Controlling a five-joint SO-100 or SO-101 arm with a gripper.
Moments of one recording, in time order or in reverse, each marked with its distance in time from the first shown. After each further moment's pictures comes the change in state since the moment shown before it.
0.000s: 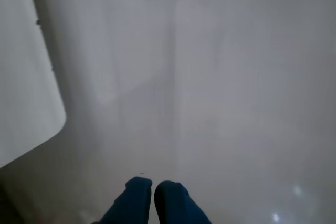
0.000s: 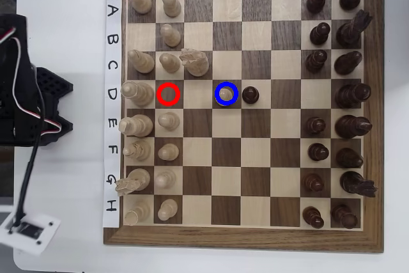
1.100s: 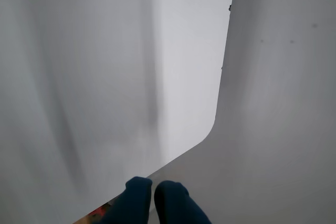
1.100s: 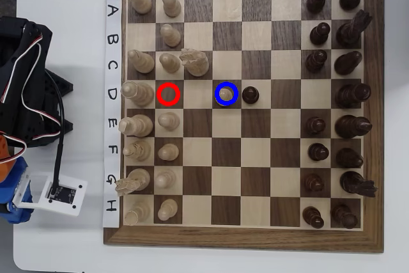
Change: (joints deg) arm 4.0 14.8 23.3 13.5 -3.4
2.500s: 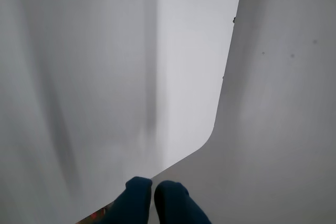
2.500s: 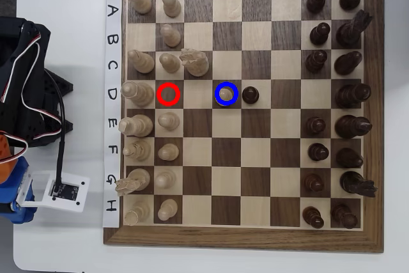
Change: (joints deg) arm -1.5 0.0 0.2 0.0 -1.5
